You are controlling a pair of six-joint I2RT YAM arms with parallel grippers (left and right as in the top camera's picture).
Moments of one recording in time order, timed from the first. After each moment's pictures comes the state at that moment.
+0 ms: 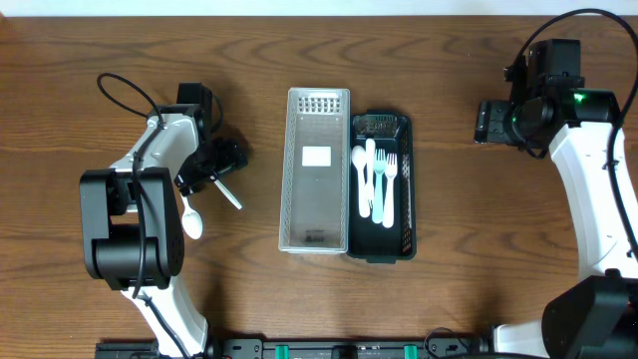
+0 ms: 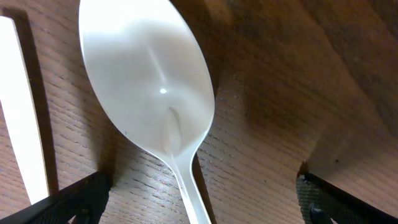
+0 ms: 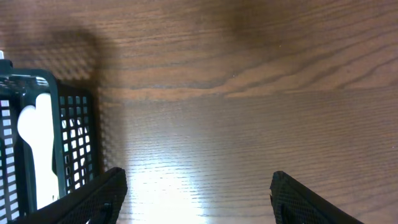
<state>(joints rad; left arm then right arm) 0.01 1.99 1.28 -0.84 0.01 -0.51 -0.04 1.62 1.45 -0.99 -0.01 0.09</state>
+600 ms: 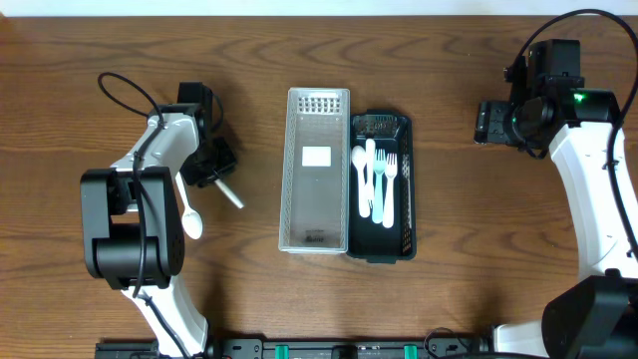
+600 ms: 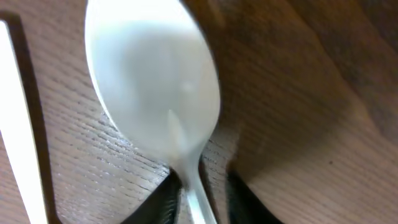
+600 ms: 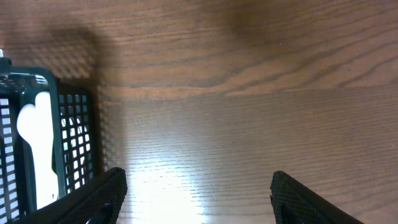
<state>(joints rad) 0.01 1.99 1.29 -0.83 0.01 -0.51 -0.04 1.62 1.45 -1.00 -0.01 0.09</state>
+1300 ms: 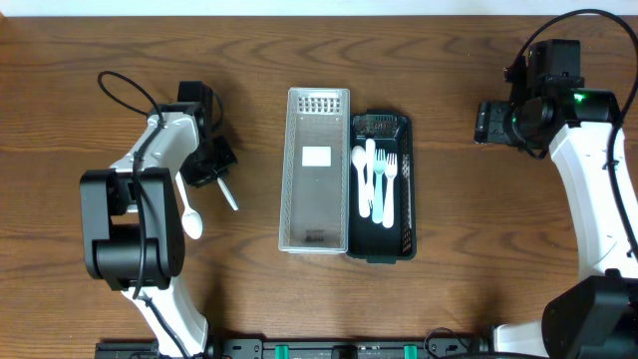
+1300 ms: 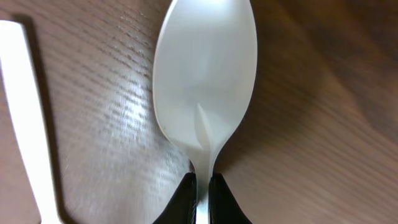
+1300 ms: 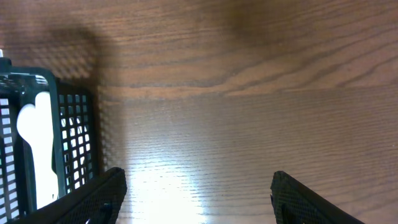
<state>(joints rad) 0.00 1.97 1.30 -0.86 0.00 -0.50 -0.04 1.62 1.45 -1.00 -0.01 0.09</state>
